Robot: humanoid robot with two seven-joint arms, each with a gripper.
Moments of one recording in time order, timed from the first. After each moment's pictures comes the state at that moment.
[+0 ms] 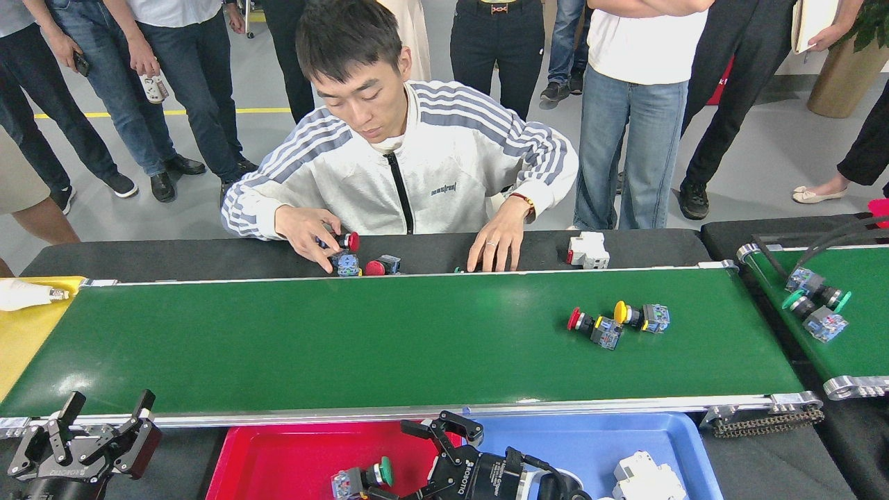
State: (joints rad) left arm 0.08 0.23 0.42 -1.40 -1.37 -0.44 0.13; right arm -0.15 0.08 0.43 -1.42 1.32 -0.75 0.10
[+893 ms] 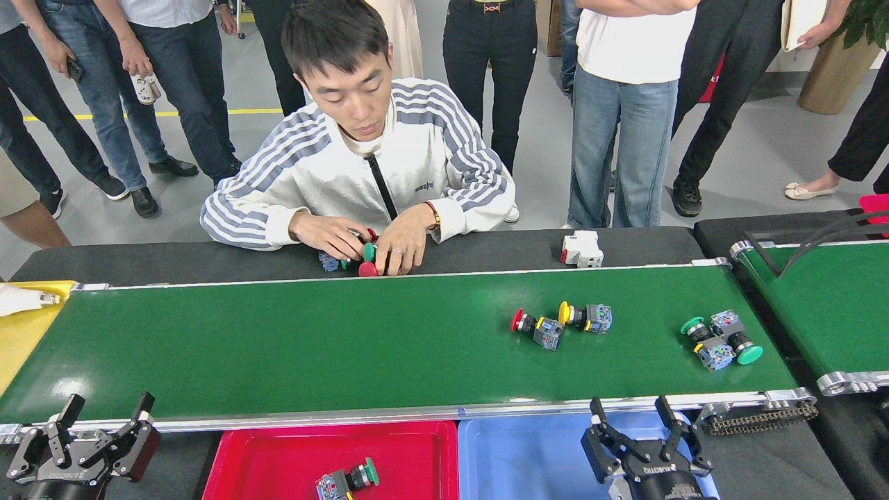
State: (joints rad) left arm 0.09 0.24 0.42 -1.40 -1.37 -0.45 0.13; right arm 0.00 0.03 0.13 -1.55 1.39 -0.05 0.02
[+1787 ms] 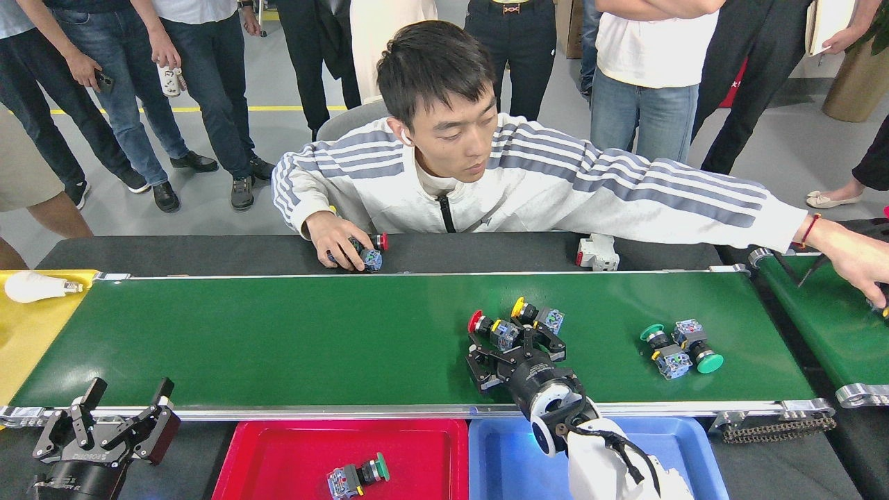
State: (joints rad) left arm 0.04 0.23 0.36 -1.38 -1.37 -0.44 0.13; right arm -0.44 0.11 0.38 -1.01 1.38 -0.05 0.12
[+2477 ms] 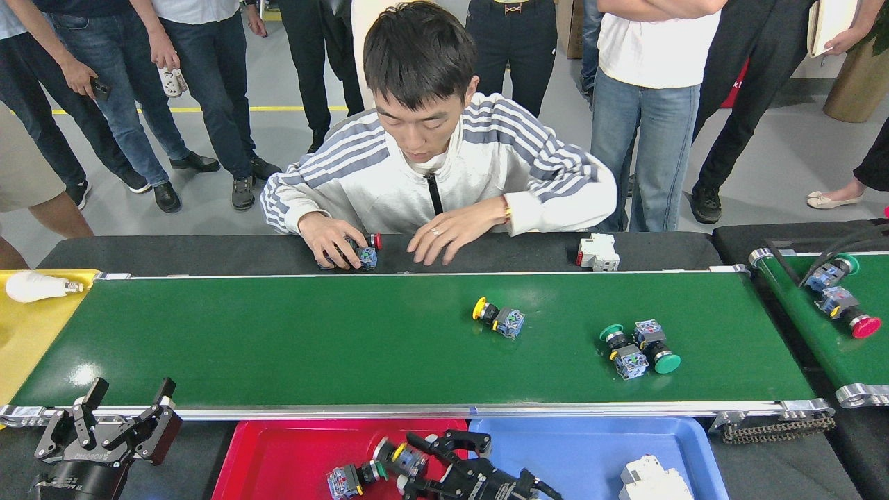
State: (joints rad) left arm 0.04 0.24 0.36 -1.38 -1.37 -0.43 0.13; right arm -0.07 0.04 0.53 -1.50 1.39 -0.52 0.11
